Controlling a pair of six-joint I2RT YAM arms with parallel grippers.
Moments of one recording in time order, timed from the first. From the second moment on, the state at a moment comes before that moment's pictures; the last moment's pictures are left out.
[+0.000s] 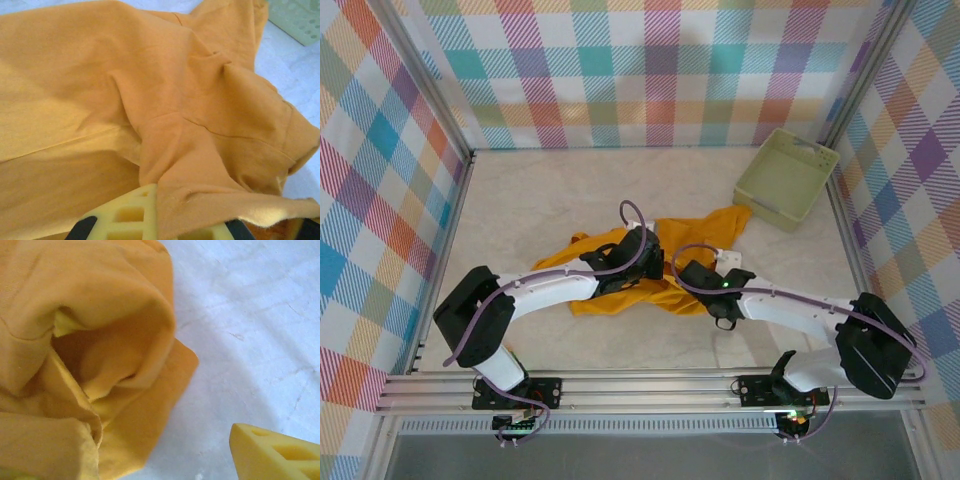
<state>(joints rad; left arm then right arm) -0.88 1.62 1.00 -0.14 -0.17 -0.68 0.89 1.31 0.74 -0.80 0.63 1.00</state>
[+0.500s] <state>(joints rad) -0.87 1.78 1.12 -0.23 -0.20 -0.67 0.89 0.95 0.56 -0.52 0.28 0.76</state>
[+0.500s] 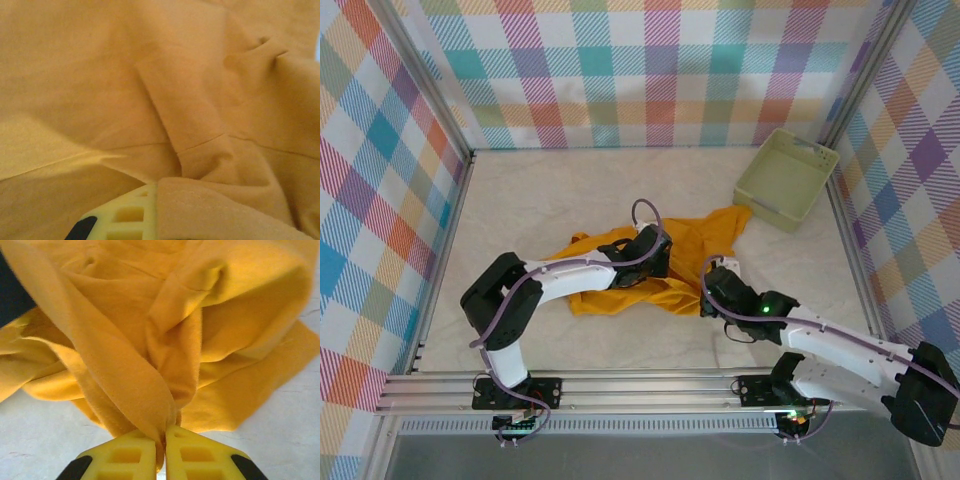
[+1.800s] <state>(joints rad) -0.88 1.69 0.95 -0.13 -0.15 -0.65 0.88 1.06 0.54 -0.39 0.17 0.65</state>
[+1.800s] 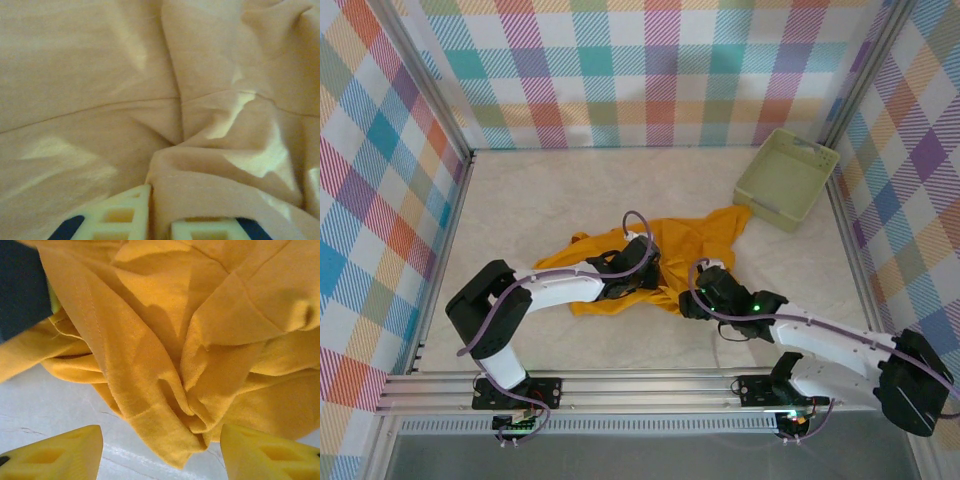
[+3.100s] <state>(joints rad) -0.90 1.59 1.02 -0.14 -0.11 -0.67 0.89 1.16 0.61 -0.57 0.39 0.75</state>
